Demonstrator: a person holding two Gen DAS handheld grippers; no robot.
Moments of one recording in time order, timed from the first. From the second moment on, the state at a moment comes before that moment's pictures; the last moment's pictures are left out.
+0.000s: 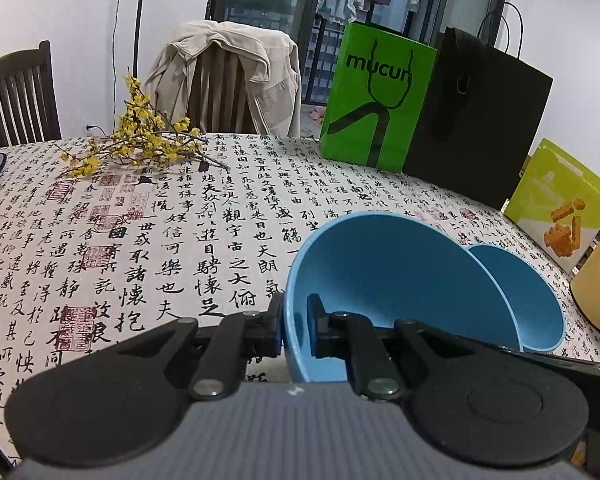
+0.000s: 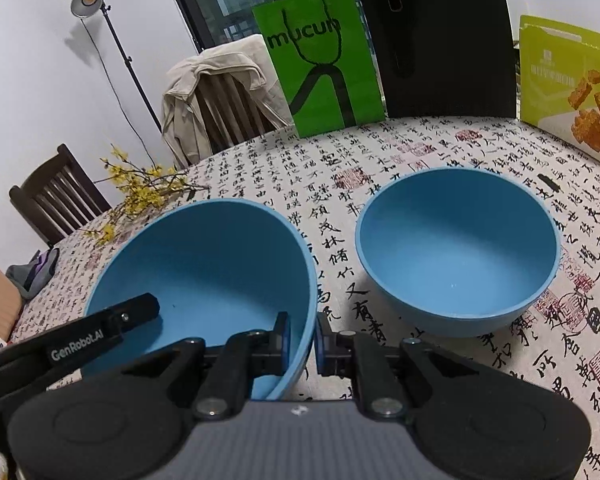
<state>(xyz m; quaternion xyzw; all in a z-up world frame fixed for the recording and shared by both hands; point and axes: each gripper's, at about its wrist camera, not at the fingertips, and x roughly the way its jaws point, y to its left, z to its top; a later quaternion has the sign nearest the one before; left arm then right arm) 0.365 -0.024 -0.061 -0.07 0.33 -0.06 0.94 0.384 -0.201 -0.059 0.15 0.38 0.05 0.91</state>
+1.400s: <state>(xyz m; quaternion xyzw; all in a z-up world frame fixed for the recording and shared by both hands) 0.298 0.016 -0.024 -0.07 0.26 -0.04 0.96 0.348 -0.173 -0.027 0.15 0.33 0.12 0.92</state>
